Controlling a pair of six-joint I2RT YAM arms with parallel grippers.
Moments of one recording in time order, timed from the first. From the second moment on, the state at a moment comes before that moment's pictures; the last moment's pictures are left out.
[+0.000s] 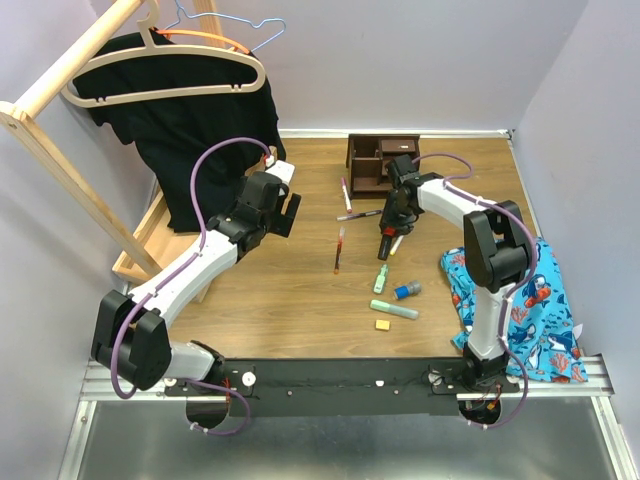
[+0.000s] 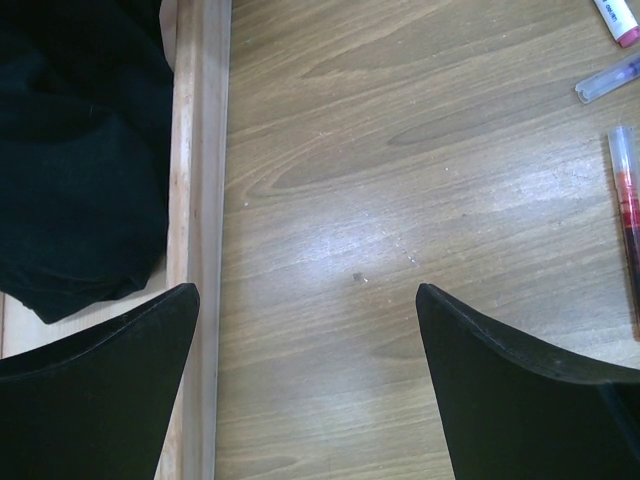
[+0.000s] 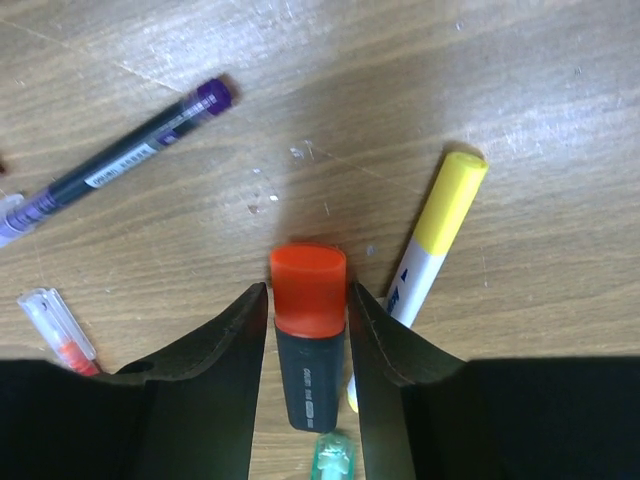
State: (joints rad) left arm -0.50 1.34 1.03 -0.35 -0.32 0.01; right arm 0.36 2.01 1.43 -0.64 0.06 0.65
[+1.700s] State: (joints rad) left arm -0.48 1.42 1.14 -0.33 -0.29 0.08; right arm 0.42 2.03 1.67 0.33 0.09 -0.01
